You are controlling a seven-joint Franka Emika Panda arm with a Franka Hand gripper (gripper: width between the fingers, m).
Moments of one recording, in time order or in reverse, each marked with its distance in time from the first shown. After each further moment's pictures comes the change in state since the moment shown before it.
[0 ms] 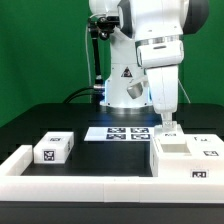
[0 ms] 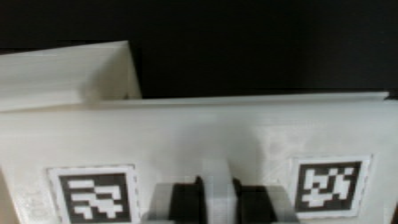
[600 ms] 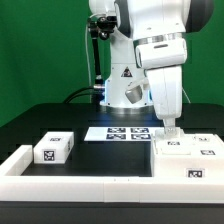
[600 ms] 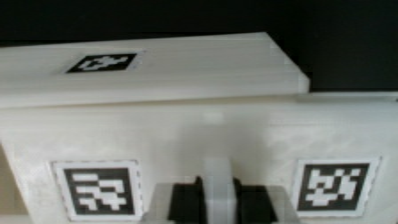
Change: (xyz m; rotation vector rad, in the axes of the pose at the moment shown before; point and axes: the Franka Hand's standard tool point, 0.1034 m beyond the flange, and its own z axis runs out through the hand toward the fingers) arm 0.000 0.044 0.000 -0.010 0.017 -0.004
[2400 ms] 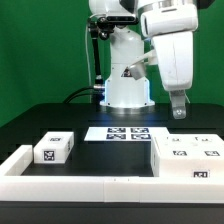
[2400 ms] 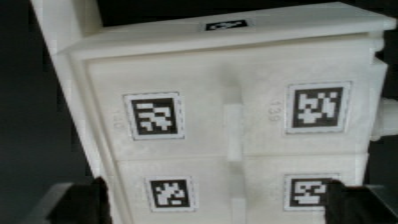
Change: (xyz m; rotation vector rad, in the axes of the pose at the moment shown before) arm 0.015 0.043 -0.044 -0.048 -0.011 0.009
